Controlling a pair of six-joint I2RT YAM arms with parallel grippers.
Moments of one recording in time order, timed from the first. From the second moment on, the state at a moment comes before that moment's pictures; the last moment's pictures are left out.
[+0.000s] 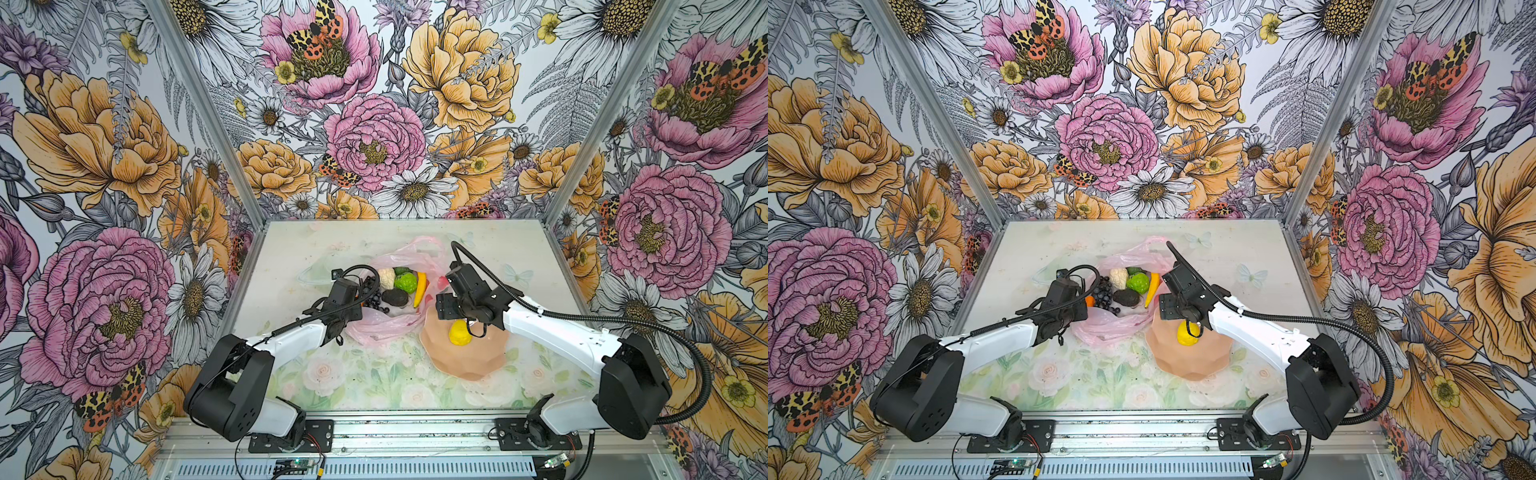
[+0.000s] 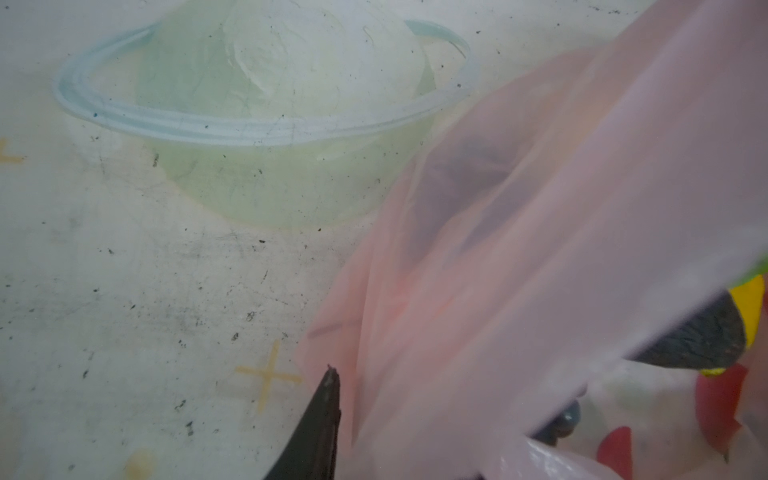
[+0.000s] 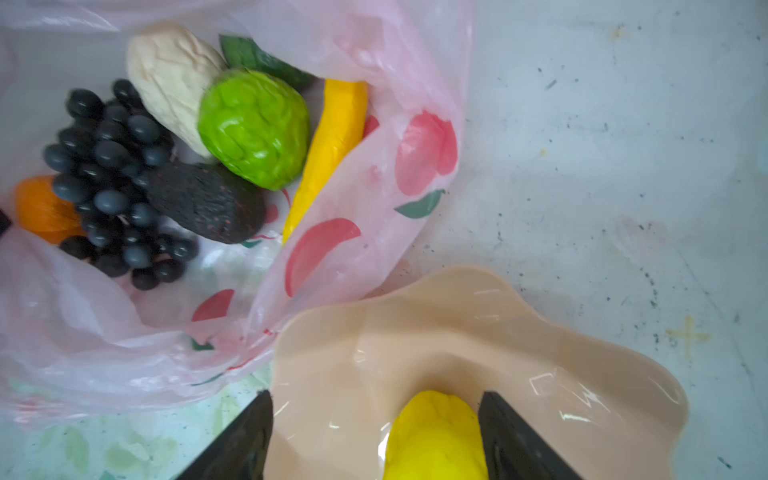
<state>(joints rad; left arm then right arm) -0.47 1.42 0.67 -0.09 -0.27 -0.49 0.65 1.44 1.06 -0.61 0.13 0.47</state>
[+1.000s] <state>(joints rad) -0.48 1.42 0.67 -0.09 -0.30 -0.47 0.72 2.06 1.54 -0.56 -0.02 0.28</state>
